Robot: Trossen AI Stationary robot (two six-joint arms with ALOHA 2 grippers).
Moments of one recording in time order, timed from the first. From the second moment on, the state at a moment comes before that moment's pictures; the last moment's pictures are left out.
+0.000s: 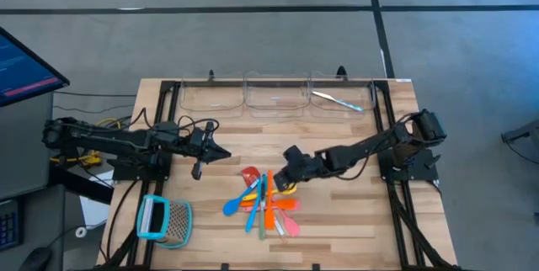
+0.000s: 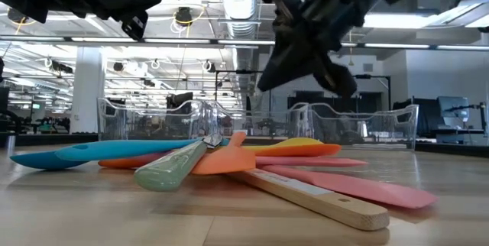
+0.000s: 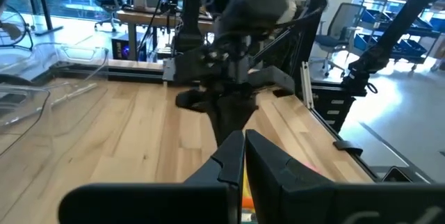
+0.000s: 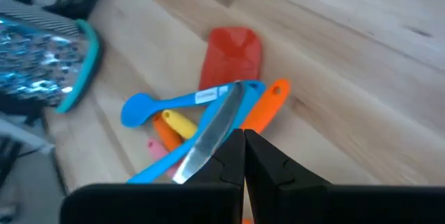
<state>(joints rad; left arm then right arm) -0.02 0.75 0.30 0.35 0.11 -0.11 0.24 1.74 1.04 -0.13 0.25 1.14</state>
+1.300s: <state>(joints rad) -0.02 0.75 0.30 0.30 0.11 -0.11 0.40 2.11 1.73 -0.83 0.34 1.38</state>
